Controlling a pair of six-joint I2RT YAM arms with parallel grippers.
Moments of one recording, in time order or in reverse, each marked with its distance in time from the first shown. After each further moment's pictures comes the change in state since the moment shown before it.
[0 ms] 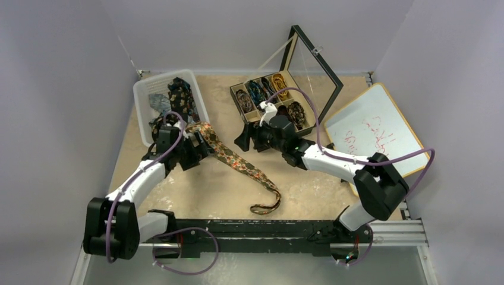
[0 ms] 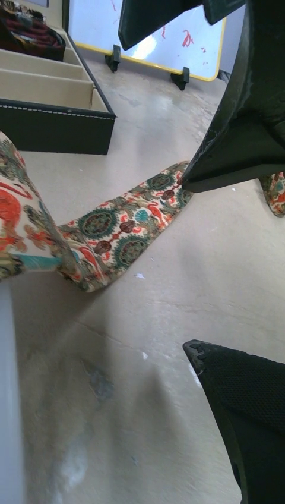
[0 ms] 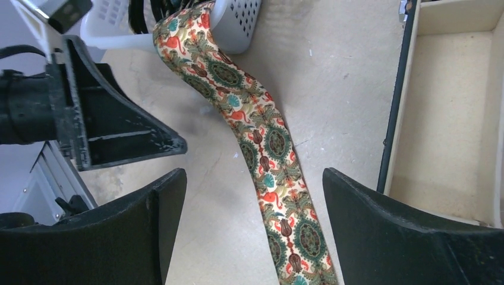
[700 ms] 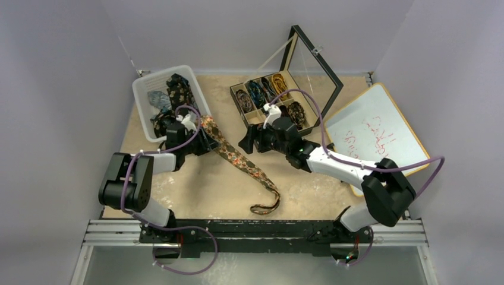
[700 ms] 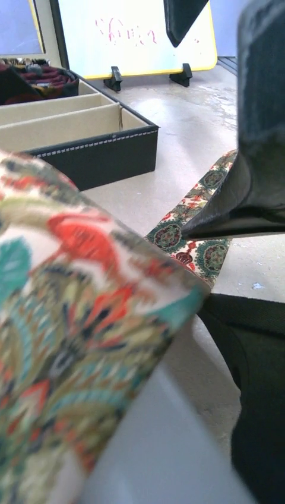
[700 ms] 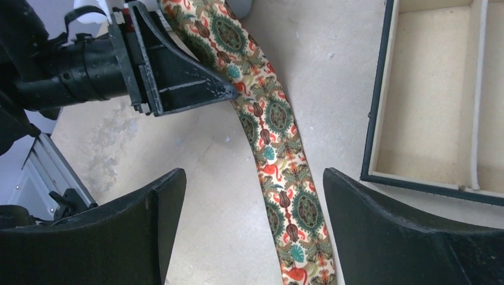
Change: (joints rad) left arm 0.005 0.418 -0.064 0.723 0.161 0.077; right arm -0.001 -0.066 -0.031 -0.069 0.027 0.003
